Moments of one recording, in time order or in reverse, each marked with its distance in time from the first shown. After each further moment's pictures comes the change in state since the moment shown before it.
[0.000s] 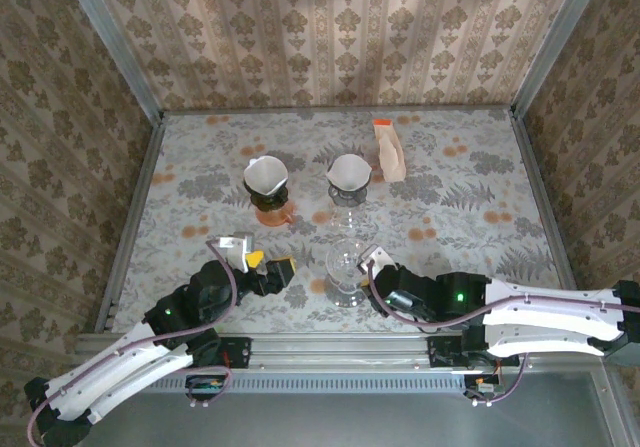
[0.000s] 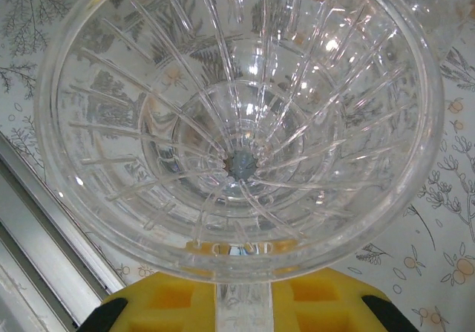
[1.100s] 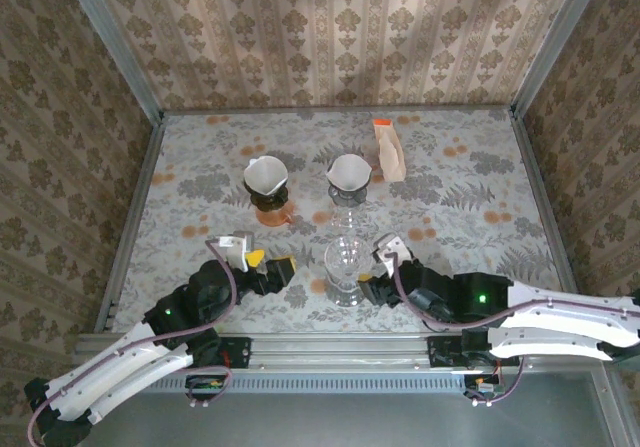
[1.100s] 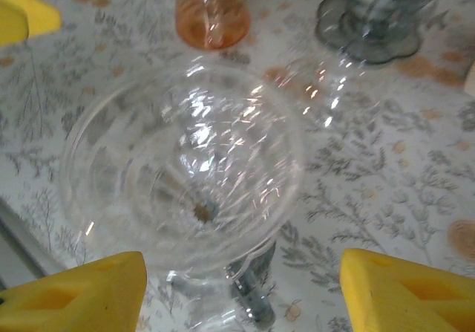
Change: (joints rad) left arm 0.005 0.000 0.000 0.026 0.016 0.000; right arm -0.021 -0.143 0.007 0.021 0.128 0.022
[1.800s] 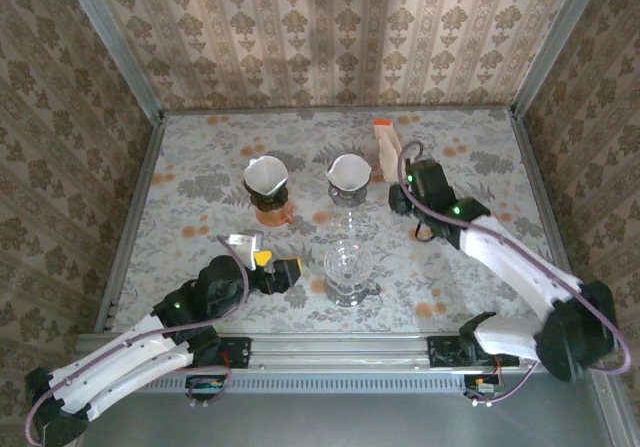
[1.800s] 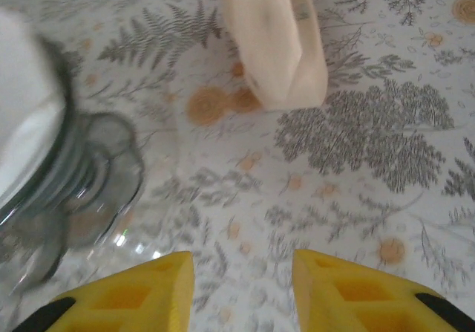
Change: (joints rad) left arm 0.000 0.116 0.000 0.062 0.045 0.000; right arm -0.851 0.510 0.233 0.205 -0.362 -0.021
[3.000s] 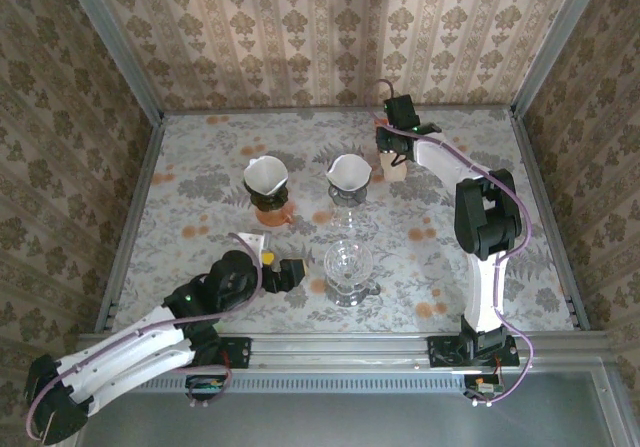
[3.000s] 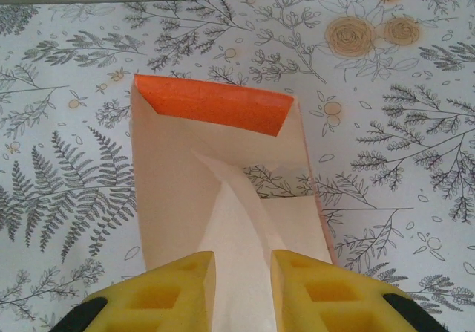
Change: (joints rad) left arm 0.014 0.133 0.002 0.033 0.013 0.000; right arm -0.157 0.781 0.729 -0.001 -0.026 -0.181
